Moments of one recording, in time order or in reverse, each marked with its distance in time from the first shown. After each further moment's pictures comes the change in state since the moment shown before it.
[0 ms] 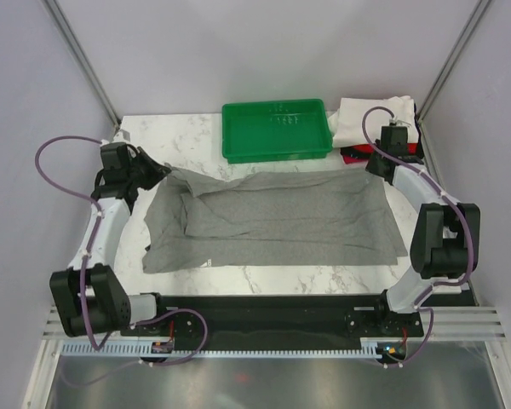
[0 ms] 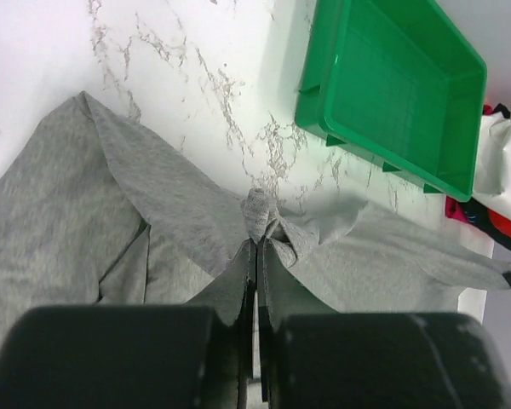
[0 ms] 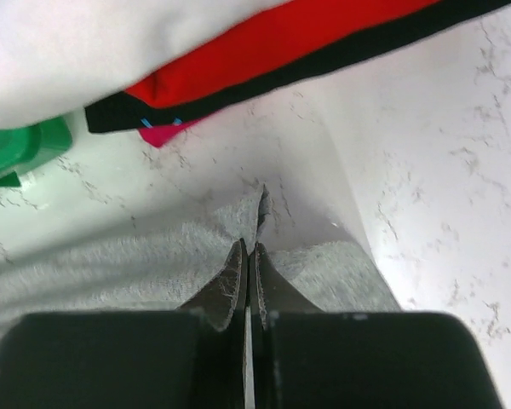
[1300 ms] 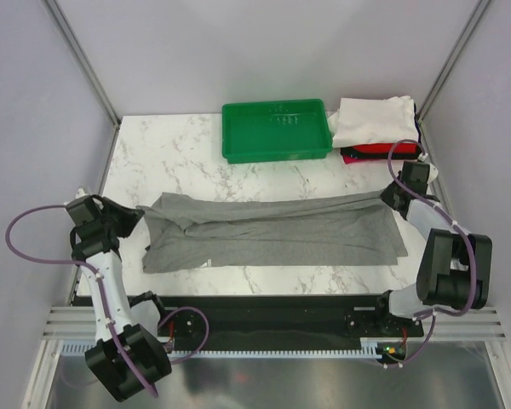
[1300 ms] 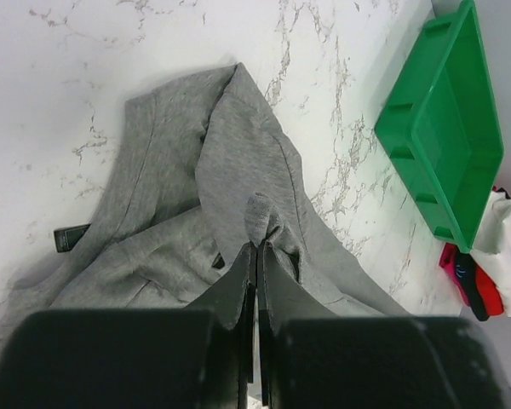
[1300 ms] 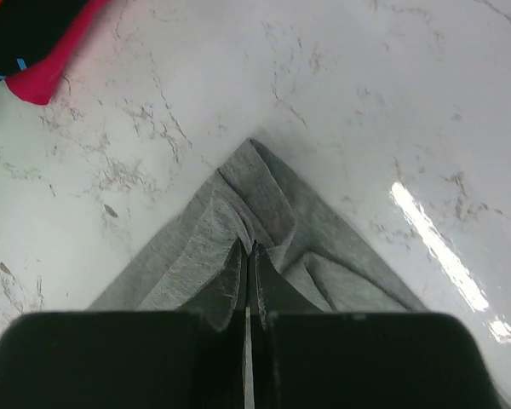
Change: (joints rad) left arm 0.383 -0.463 -0.328 -0.216 0.099 -0.050; right arm -0.163 -0.206 -0.399 0.159 -0.093 0.201
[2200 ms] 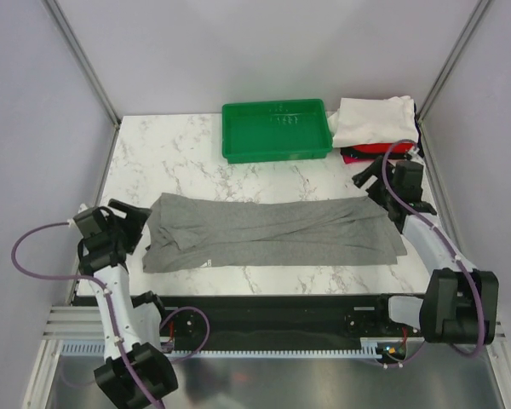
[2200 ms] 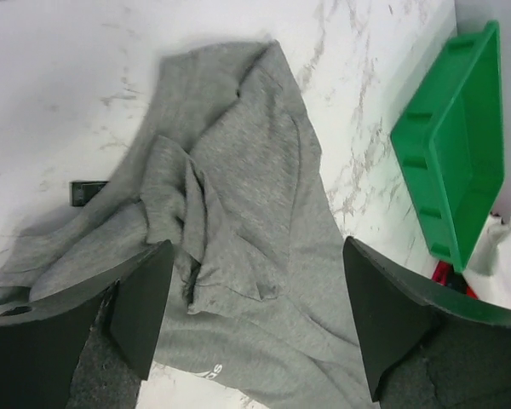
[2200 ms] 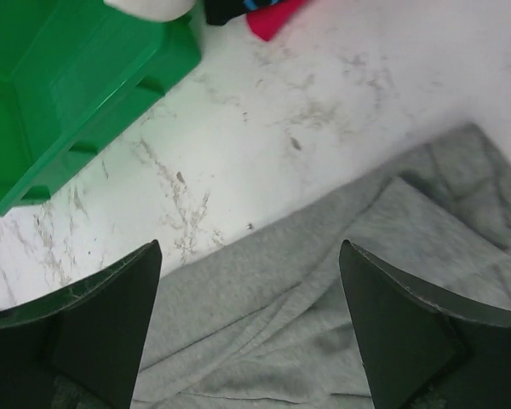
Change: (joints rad) left arm 0.001 -0.139 -0.105 -0.060 -0.080 -0.119; right arm 0.098 -0.275 -0.099 0.026 -0.163 0.116
